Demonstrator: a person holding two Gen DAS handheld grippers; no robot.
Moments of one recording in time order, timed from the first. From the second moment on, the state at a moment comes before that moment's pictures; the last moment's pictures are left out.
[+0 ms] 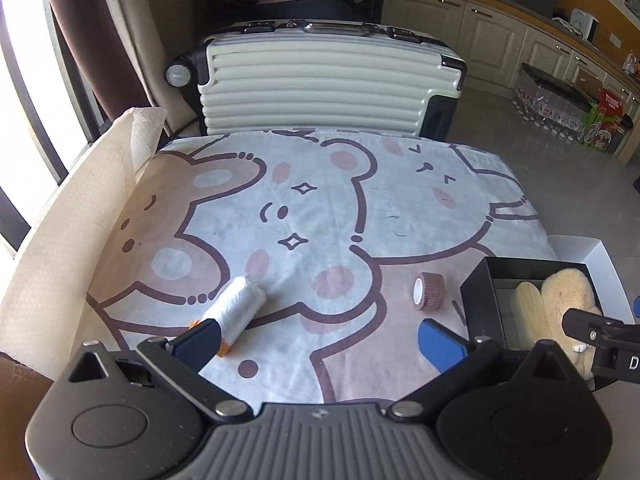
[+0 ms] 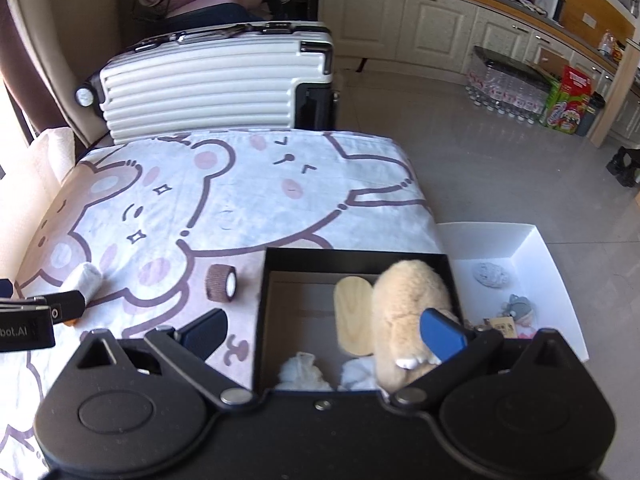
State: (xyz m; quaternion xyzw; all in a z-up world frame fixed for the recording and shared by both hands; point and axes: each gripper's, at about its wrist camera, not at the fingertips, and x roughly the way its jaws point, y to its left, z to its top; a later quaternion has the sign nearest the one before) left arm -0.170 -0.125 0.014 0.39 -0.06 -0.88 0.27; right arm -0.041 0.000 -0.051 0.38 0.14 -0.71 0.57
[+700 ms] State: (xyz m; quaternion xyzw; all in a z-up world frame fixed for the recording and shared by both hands) left arm -0.129 -0.187 0.039 0.38 -0.04 -0.87 0.31; right arm 0.019 -0.036 -0.033 0.37 0.15 -0.70 0.60
